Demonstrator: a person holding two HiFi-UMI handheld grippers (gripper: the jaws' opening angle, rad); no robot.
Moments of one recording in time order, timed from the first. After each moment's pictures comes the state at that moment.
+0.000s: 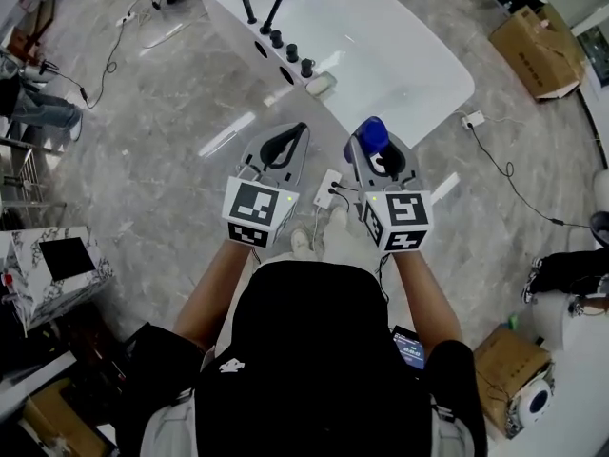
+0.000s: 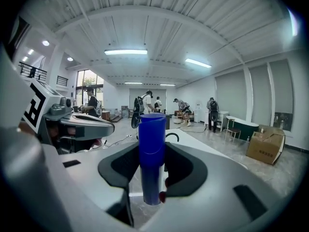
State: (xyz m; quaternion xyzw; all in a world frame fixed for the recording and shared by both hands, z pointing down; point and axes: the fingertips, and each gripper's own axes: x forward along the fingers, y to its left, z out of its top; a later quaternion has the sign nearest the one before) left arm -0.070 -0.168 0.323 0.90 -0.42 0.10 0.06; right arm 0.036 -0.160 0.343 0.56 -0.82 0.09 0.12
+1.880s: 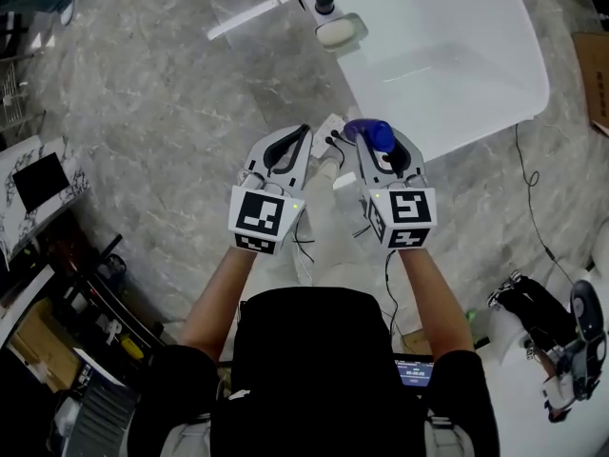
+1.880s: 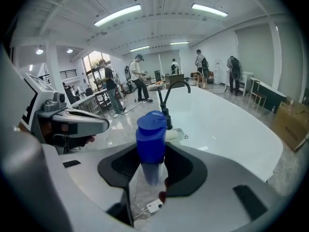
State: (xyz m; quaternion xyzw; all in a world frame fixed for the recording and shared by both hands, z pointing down) left arm -0.021 -0.316 0.623 0.81 -0.51 0.18 0.24; right arm 0.089 -0.330 0.653 0.42 -0.83 0.24 0.27
